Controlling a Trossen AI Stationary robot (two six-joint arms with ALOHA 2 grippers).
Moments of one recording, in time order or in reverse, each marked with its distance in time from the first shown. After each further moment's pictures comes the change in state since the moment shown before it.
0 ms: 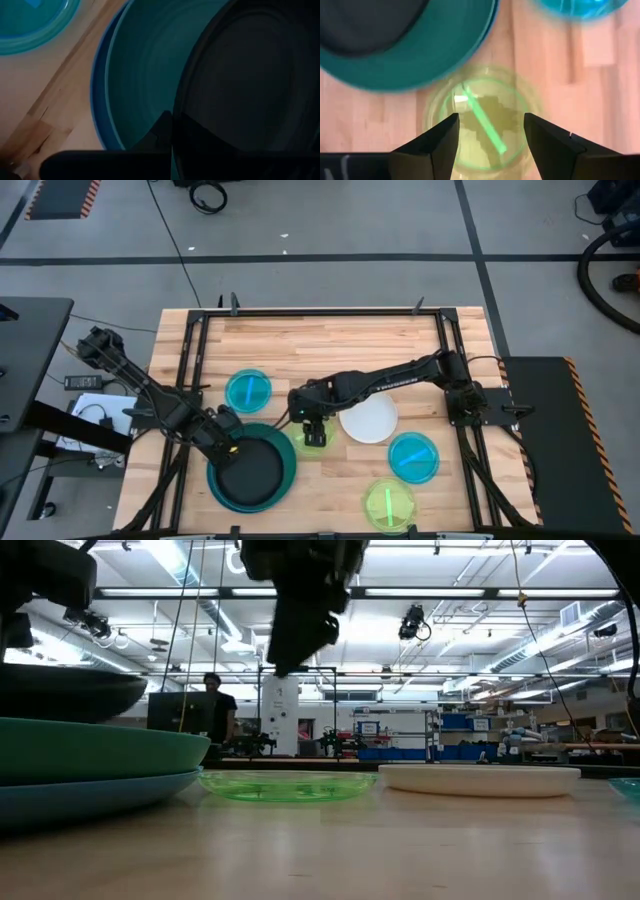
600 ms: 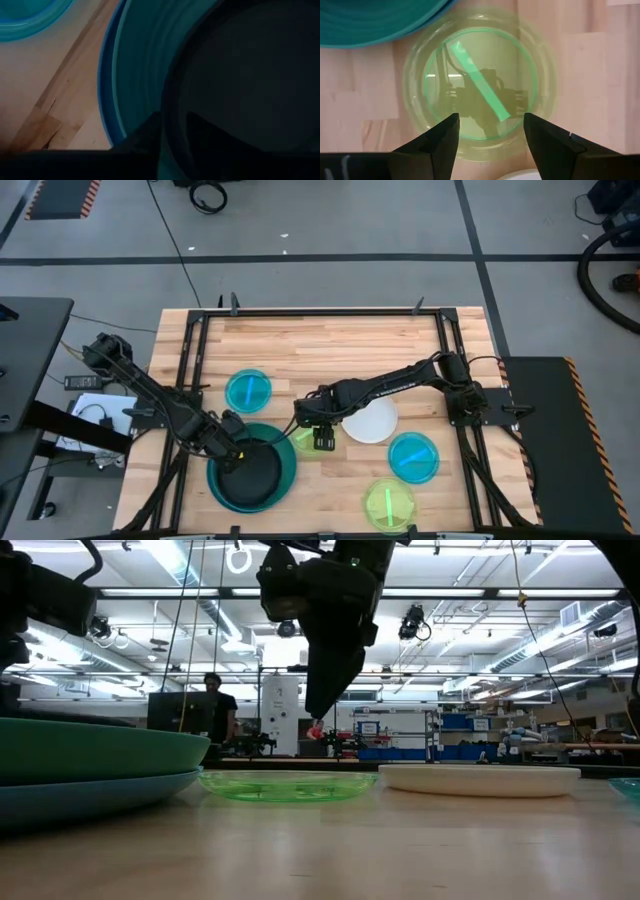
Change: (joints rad) left arm 0.001 0.139 0.001 -0.001 0.029 0.000; right arm 0.020 0.000 -0.114 -0.021 0.020 0.062
